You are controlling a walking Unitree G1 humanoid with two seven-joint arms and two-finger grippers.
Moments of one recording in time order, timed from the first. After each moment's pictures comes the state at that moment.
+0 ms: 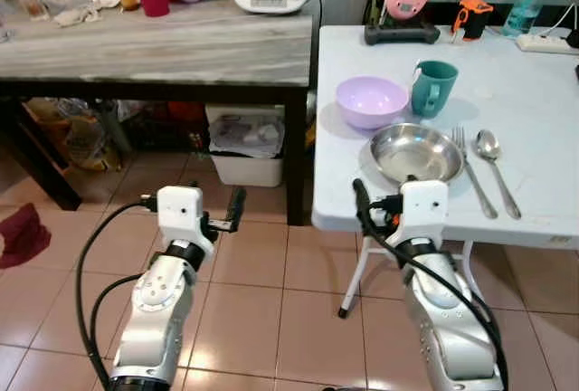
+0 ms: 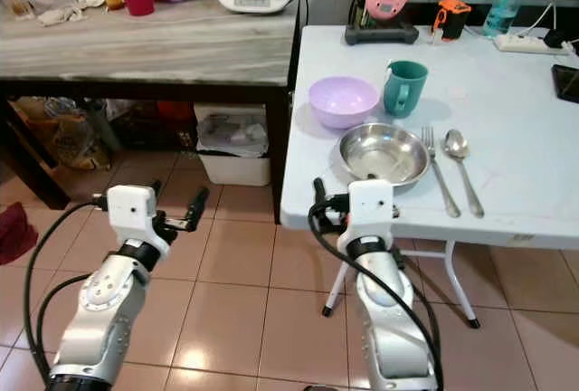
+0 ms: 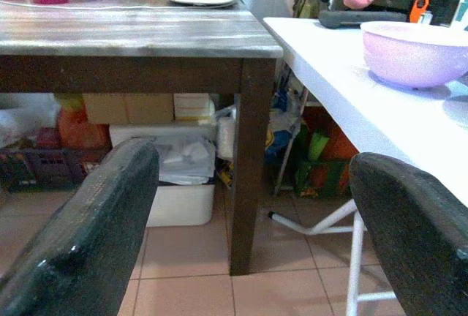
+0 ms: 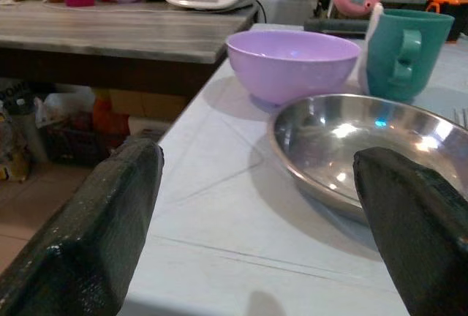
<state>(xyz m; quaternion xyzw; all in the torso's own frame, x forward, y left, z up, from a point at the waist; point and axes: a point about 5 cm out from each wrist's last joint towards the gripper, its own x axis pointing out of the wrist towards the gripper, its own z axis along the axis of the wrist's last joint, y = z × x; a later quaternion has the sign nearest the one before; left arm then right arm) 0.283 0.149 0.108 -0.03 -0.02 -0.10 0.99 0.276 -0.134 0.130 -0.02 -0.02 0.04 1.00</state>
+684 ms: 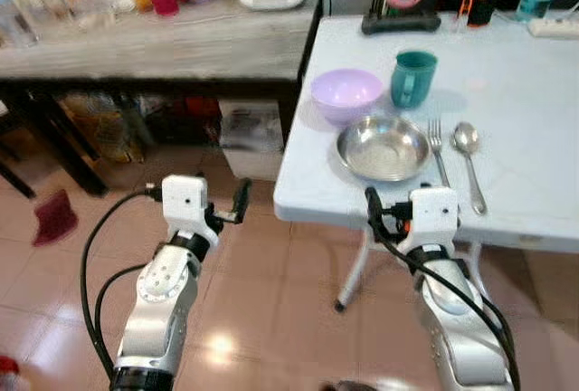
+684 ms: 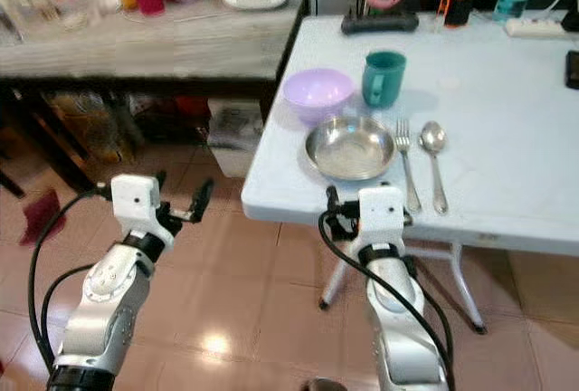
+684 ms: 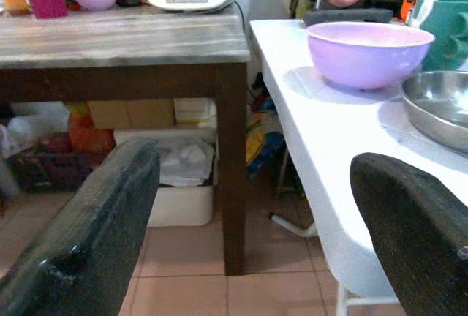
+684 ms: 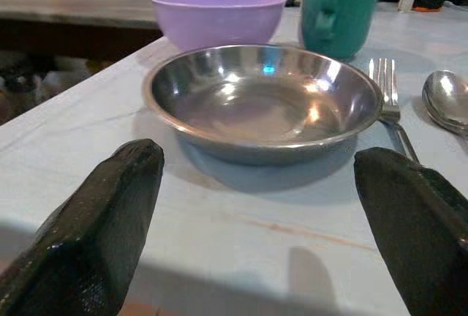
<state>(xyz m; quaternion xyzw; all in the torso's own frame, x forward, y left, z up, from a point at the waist) 0.289 0.142 0.118 -0.04 -0.03 -0.12 0.99 0.273 -0.142 0.124 -0.04 -0.01 0.03 1.00</state>
